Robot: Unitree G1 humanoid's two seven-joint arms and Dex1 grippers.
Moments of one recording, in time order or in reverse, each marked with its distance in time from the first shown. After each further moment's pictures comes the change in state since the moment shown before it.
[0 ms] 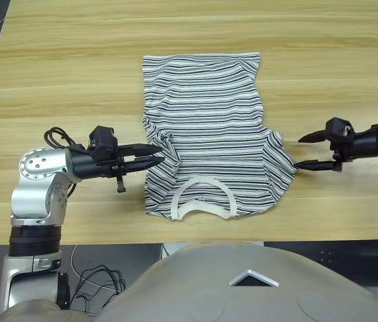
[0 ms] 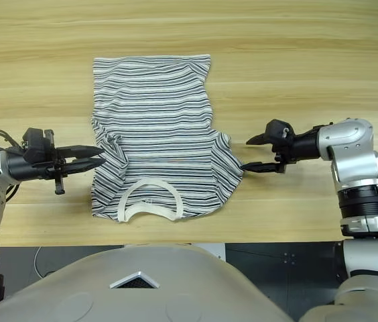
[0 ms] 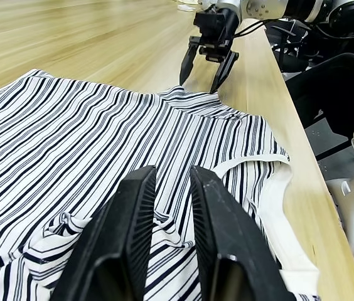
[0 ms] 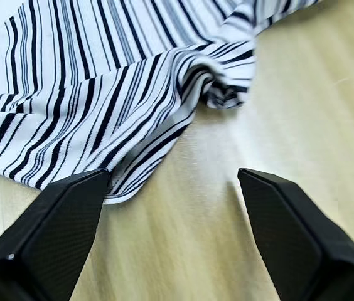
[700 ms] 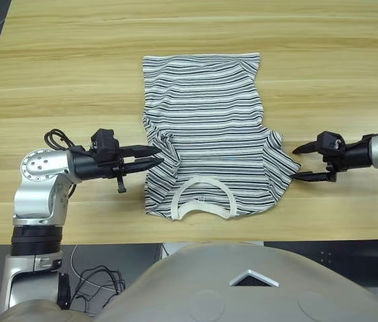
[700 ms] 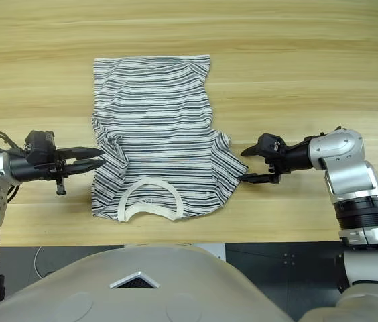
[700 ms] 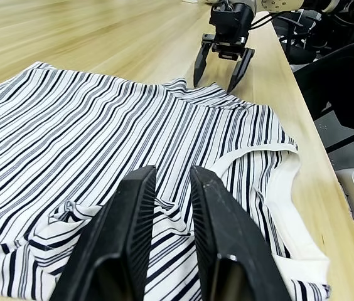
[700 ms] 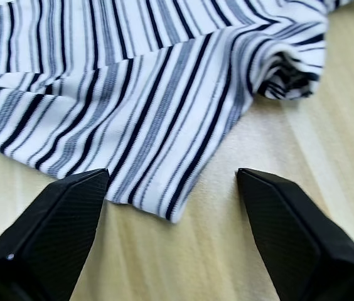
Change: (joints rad) left arm 0.004 -0.008 -0.015 0.039 0.033 -0.051 0.002; right arm 0.075 -0.007 0.040 -0.077 -0.027 -0.002 -0.051
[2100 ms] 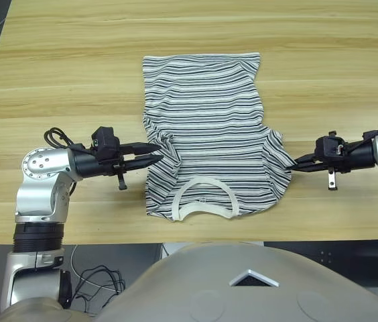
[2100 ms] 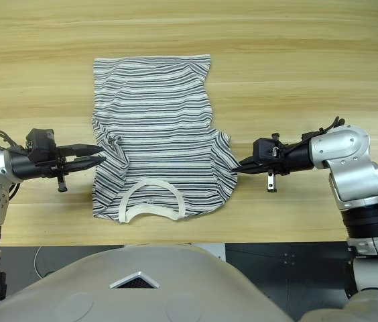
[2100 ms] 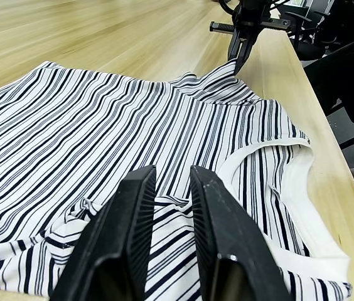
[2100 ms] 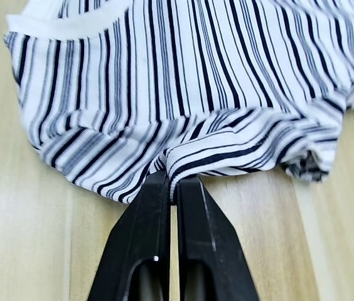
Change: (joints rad) left arm -0.024 -0.002 -0.006 0.032 0.010 -0.023 0.013; right arm 0.066 -0.069 -0.023 -0.269 0.062 -0.061 0.053
